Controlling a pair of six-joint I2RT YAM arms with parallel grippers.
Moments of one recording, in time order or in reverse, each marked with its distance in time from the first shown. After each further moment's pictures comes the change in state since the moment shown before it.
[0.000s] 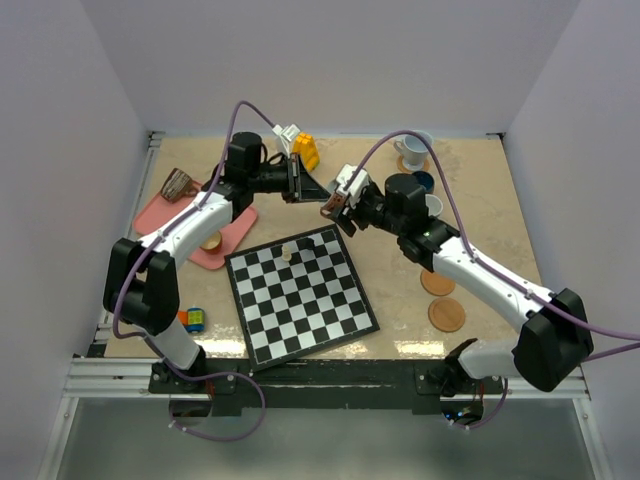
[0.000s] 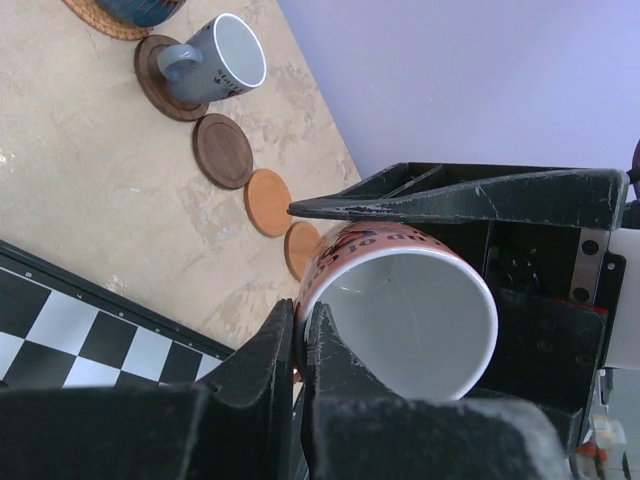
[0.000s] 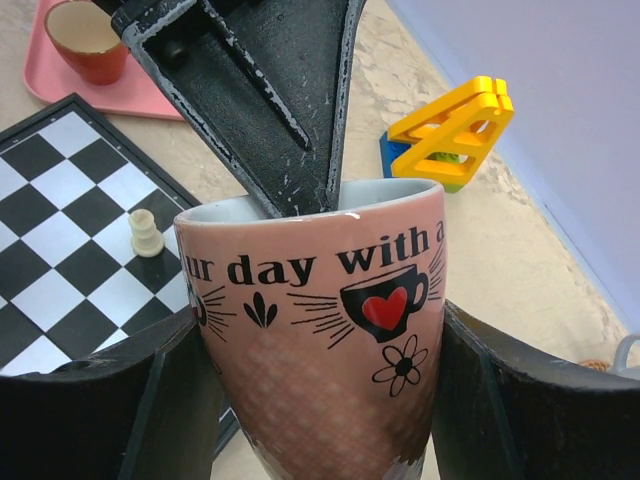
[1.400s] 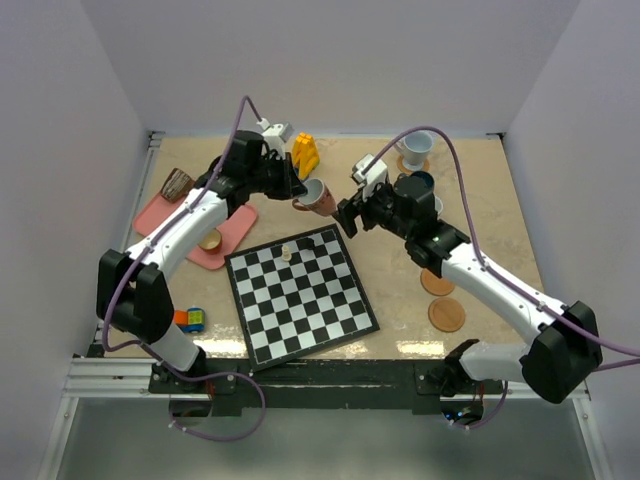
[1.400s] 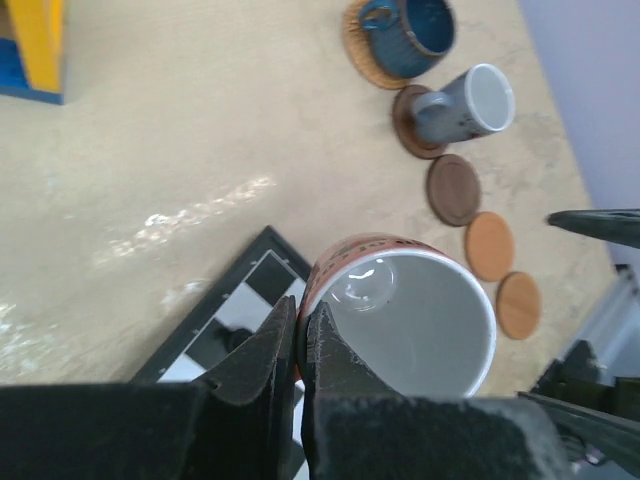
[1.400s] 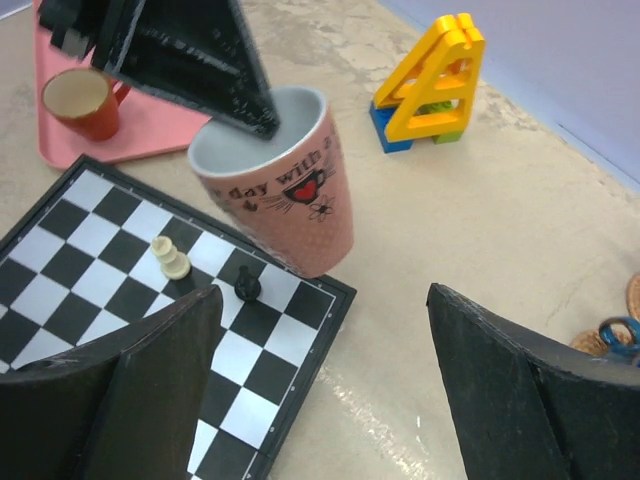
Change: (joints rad) left arm -0.003 -0.058 0.056 -0.299 -0.474 0.341; right arm -0.002 -0.072 -0.053 -0.001 0.101 0.240
